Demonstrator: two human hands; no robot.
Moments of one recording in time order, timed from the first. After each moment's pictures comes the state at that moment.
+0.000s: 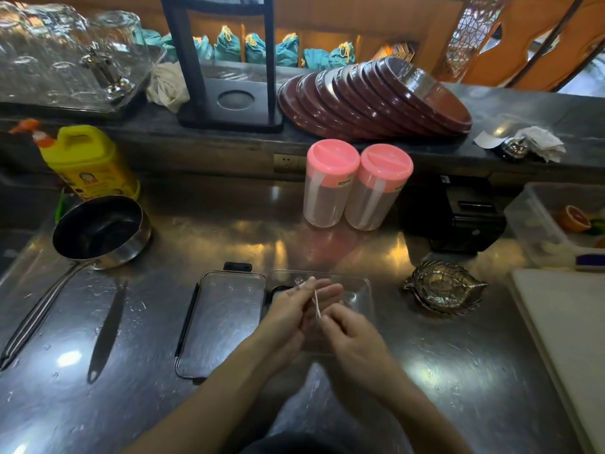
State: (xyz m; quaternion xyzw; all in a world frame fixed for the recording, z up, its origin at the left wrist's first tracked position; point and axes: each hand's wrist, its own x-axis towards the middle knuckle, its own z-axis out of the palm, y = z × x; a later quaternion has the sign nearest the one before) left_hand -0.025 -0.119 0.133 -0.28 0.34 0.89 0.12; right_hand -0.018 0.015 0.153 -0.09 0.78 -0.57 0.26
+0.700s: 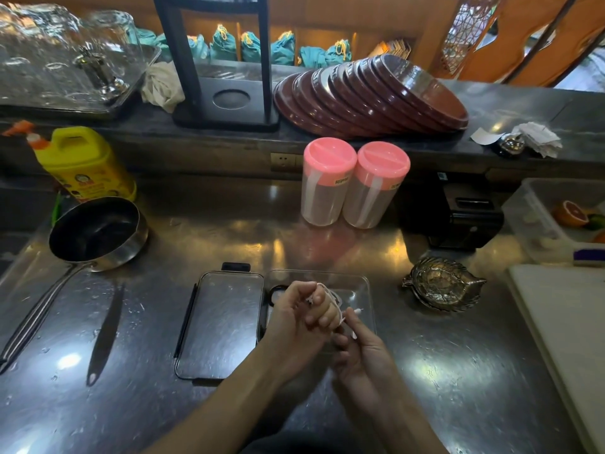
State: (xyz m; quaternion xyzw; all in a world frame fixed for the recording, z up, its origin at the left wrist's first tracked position) left_hand -0.012 -0.107 0.142 -0.19 0.24 0.95 0.12; right_hand -0.015 0.026 0.113 0.26 0.32 -0.85 0.33
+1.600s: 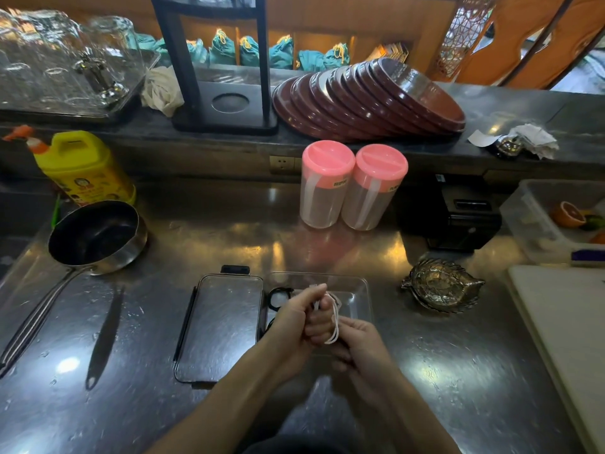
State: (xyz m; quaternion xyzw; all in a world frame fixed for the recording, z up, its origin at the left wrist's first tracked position) left_hand -0.021 -0.112 0.140 -0.21 0.36 0.89 0.20; right_hand -0.019 0.020 0.135 0.13 0.55 -0.76 0.34
